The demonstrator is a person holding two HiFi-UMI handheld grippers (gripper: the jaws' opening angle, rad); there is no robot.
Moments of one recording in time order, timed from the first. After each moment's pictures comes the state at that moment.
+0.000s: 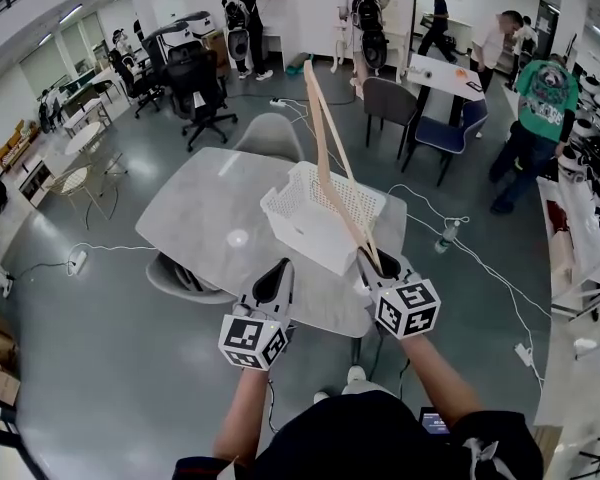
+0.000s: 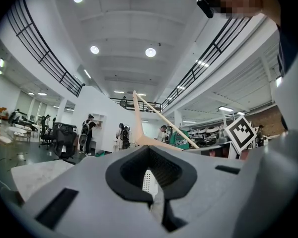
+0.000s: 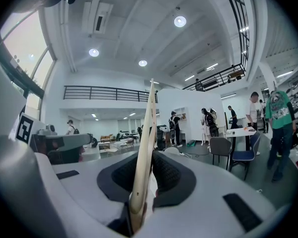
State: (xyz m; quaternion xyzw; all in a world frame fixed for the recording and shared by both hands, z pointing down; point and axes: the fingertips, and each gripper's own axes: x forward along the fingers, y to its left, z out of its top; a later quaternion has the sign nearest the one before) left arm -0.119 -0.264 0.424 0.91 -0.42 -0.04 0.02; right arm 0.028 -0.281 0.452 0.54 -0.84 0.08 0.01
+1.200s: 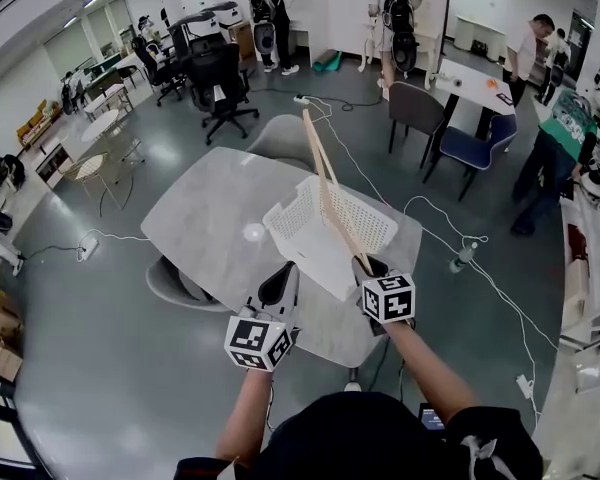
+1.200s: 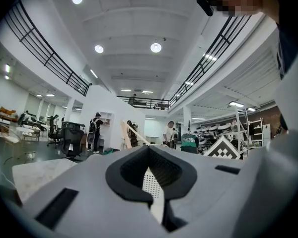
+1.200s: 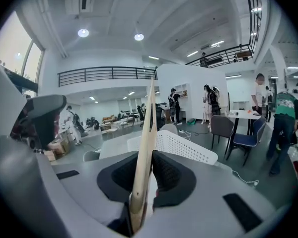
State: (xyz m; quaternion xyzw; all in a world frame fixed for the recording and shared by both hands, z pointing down) left arm -0.082 -0.349 0.438 0.88 -0.47 -0.03 0.03; right arm 0.054 -0.411 0.553 0.51 -0.83 0.17 0.13
